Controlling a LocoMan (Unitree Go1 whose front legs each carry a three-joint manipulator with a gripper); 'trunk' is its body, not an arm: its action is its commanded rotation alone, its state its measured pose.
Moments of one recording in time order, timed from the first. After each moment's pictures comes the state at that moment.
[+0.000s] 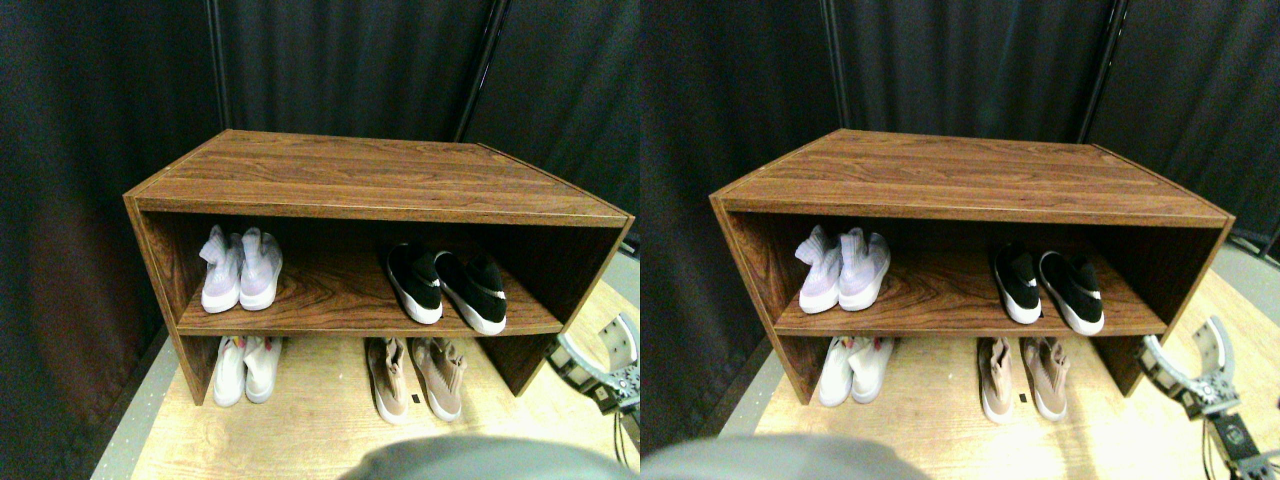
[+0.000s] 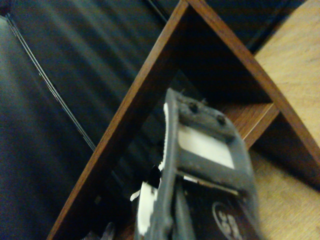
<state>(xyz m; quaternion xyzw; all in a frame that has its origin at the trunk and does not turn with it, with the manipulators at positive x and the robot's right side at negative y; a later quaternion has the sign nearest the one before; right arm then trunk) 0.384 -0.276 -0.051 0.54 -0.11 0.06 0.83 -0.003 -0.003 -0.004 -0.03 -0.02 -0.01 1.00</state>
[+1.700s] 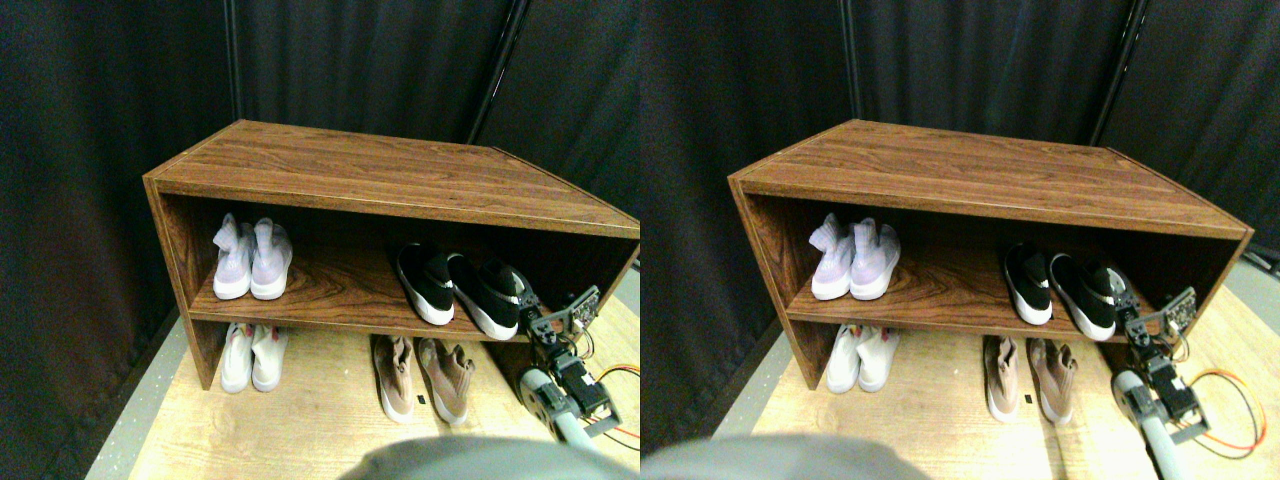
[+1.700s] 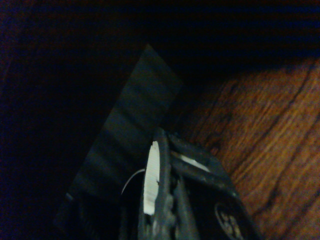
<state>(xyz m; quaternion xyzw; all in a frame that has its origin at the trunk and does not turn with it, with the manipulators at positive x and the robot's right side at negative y) 0.512 -0.275 -0.096 0.60 -0.06 -0.04 0.80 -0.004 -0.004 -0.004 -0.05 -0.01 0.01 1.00</state>
